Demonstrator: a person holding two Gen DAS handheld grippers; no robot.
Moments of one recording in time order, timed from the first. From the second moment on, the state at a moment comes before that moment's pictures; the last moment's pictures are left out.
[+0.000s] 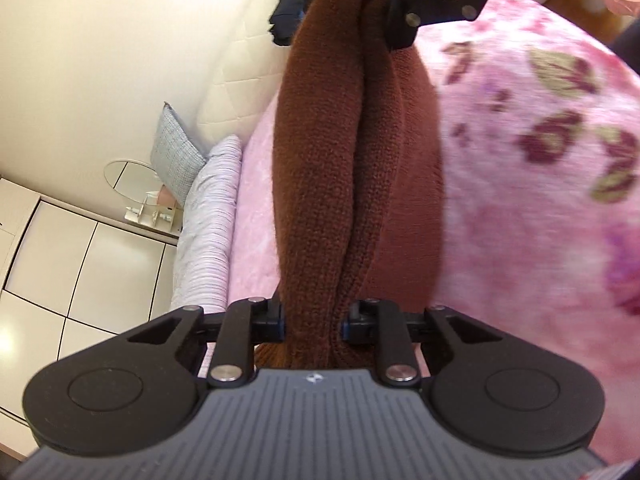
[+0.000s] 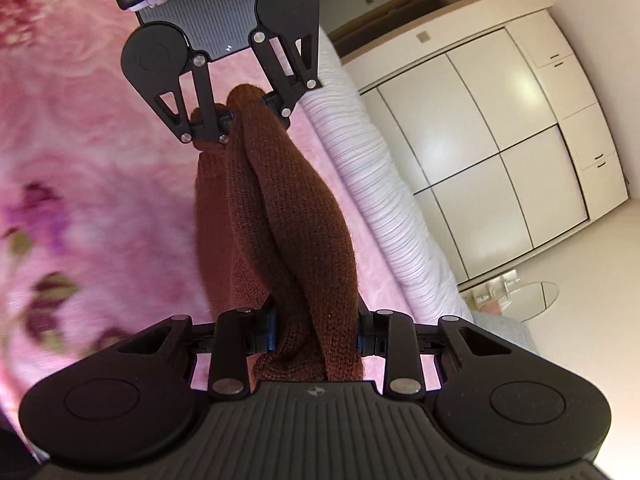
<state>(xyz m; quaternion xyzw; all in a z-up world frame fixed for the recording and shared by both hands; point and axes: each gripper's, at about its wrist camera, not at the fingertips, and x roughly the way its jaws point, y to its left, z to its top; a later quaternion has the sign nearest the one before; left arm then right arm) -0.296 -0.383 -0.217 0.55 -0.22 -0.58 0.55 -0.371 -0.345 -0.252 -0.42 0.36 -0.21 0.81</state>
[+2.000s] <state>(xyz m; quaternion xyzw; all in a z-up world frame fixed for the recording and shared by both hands) -0.551 -0.969 0.044 0.51 -0.28 -0.68 0.45 -0.717 -0.867 0.087 -0.27 0.44 -0.38 0.76</state>
